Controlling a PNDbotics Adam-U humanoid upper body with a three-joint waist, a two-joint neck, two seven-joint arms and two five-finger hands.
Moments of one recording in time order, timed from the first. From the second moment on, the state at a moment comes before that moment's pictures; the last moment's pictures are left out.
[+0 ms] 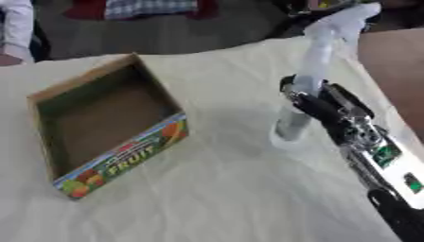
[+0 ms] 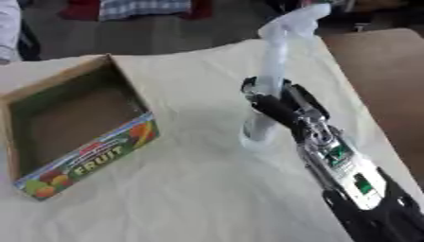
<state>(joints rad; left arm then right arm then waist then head) -0.15 0.35 0.24 -1.98 0.30 -0.09 0.41 -0.69 -0.47 0.28 -1.62 -0.30 0.44 -0.23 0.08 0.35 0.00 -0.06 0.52</state>
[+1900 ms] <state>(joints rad) -0.16 0.35 0.24 -1.98 0.30 -0.09 0.40 -0.68 -0.45 0.28 -1.57 -0.26 0.44 -0.43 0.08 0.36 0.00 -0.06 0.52</state>
